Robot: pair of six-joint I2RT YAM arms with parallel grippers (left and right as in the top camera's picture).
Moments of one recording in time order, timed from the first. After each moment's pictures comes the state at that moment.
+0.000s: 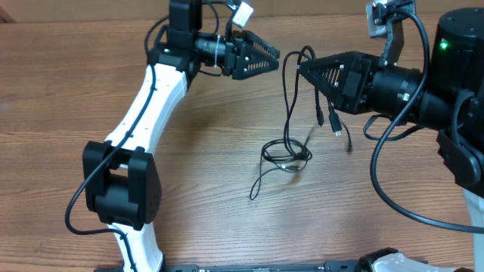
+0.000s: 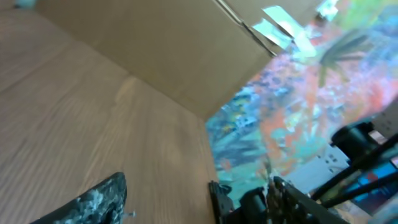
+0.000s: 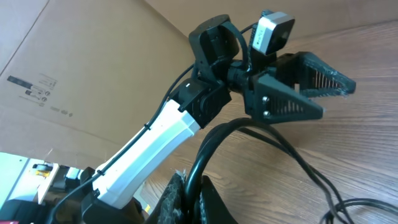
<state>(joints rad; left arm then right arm) -0.26 2.00 1.72 -0.15 1.50 -0.26 0.32 1.39 2.08 -1.17 -0.60 0.56</state>
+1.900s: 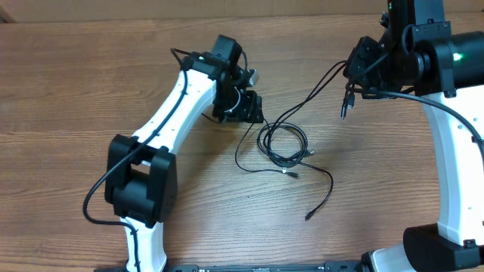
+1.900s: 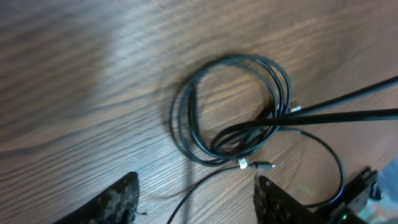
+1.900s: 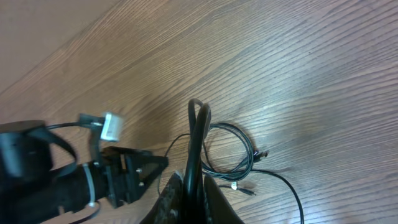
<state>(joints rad) -0.40 2.06 1.73 -1.06 0.46 -0.18 0.16 1.67 2.08 -1.46 -0.14 0.62</state>
